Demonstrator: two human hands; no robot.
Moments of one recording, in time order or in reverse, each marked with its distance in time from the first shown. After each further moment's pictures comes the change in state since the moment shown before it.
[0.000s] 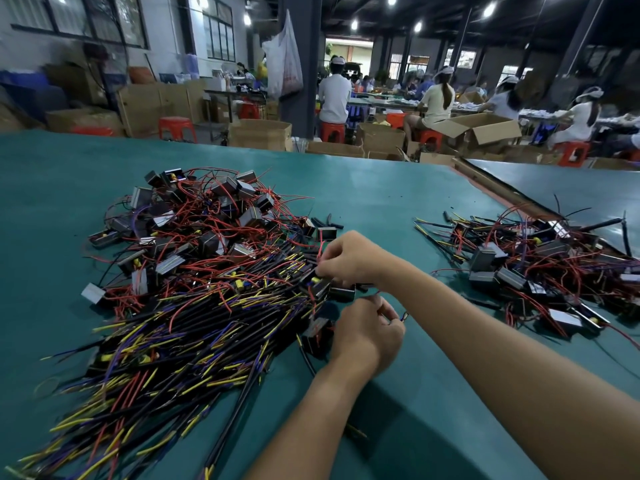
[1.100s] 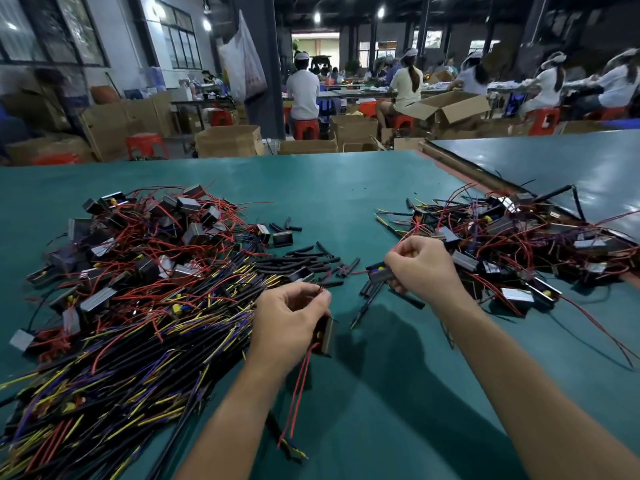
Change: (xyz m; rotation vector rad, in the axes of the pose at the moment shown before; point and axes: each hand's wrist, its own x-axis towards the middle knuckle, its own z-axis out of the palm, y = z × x) left_hand 0.006 0.019 -0.025 -0.354 0.081 0.026; right_hand -0.074 0.109 -0.074 0.329 0.594 0.279
